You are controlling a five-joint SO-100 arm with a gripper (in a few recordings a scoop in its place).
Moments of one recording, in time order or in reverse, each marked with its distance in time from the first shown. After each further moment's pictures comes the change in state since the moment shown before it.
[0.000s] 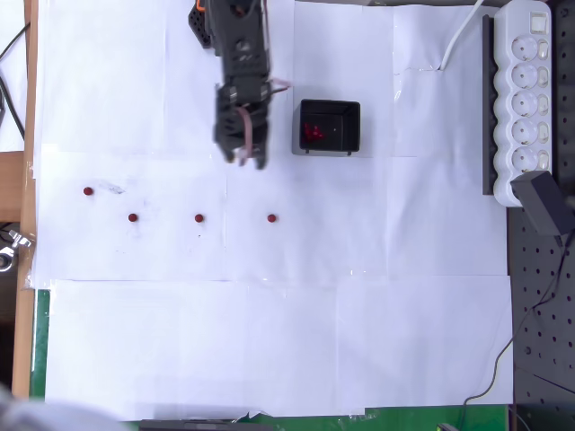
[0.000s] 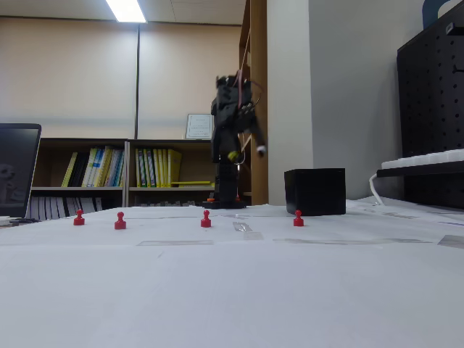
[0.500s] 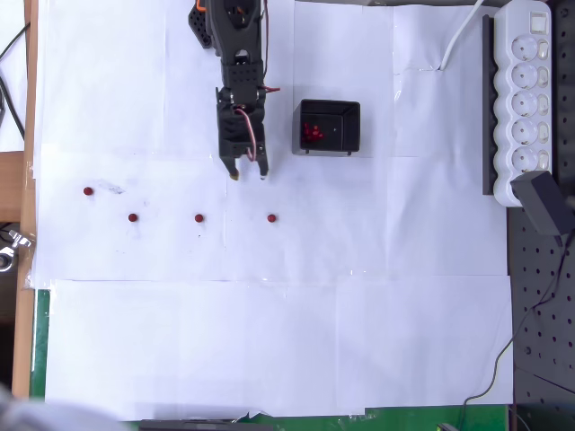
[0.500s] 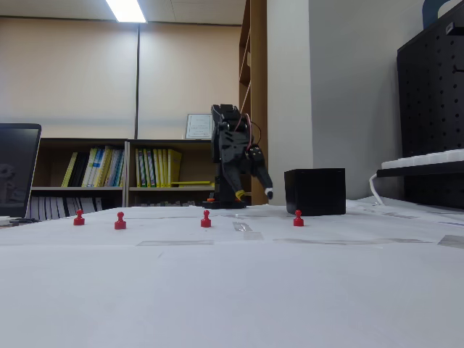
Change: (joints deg) arm -9.1 7.6 -22.3 -50.4 10.8
